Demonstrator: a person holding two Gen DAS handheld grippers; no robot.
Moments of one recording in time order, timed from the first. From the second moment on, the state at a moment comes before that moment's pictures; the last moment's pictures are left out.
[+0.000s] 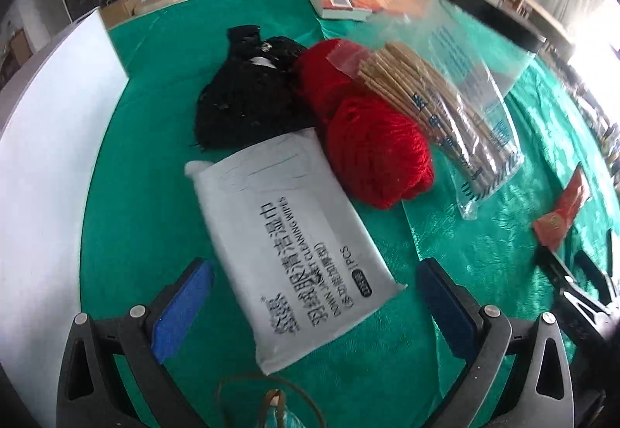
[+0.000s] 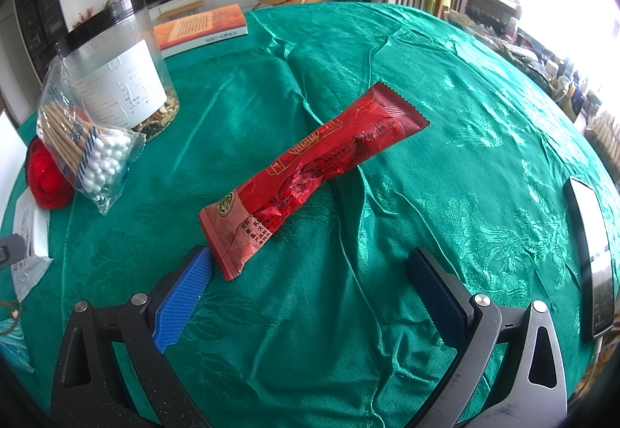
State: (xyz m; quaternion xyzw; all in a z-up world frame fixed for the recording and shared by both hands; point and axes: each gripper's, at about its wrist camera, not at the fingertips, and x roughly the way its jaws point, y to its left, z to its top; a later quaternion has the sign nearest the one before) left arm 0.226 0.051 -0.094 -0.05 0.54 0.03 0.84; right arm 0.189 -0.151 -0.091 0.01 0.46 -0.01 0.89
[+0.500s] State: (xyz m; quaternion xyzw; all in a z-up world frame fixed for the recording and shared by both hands) left arm 0.189 0.127 -0.082 -0.14 0.53 0.02 0.84; right arm 0.190 -0.150 -0.092 0.01 0.46 -0.01 0.89
